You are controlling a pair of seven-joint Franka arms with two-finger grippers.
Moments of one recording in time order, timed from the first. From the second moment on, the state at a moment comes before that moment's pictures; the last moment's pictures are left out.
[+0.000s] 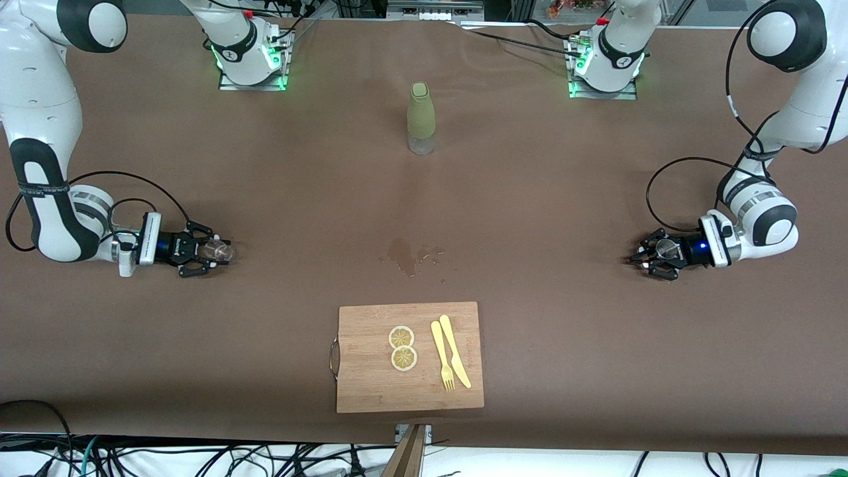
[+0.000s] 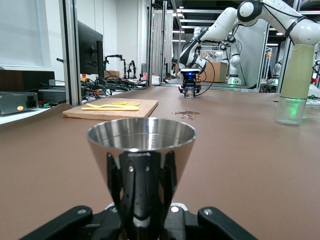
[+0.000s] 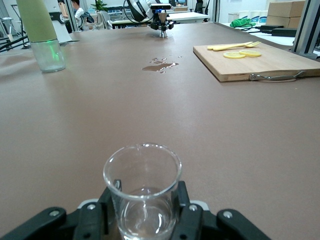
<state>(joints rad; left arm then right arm) 0.59 0.96 -0.15 -1.69 -1.15 1.65 2.59 -0.31 0.88 -0.04 -1.67 1.05 1.71 -2.54</state>
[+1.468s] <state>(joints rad) 0.57 0.91 -0.16 -1.68 -1.15 1.62 2.46 -0.10 0.82 -0.03 -1.57 1.01 1.78 -2.29</state>
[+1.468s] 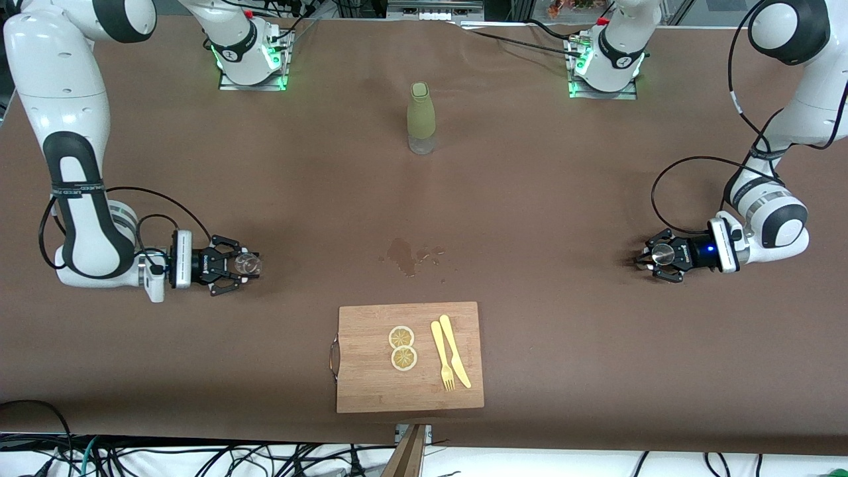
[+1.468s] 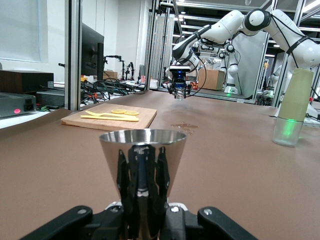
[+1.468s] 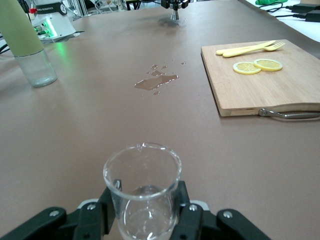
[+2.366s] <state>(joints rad) 0.43 0.85 -0.18 -1.73 -1.29 1.63 2.41 0.07 0.79 0.02 -1.49 0.99 1.90 -2.01</state>
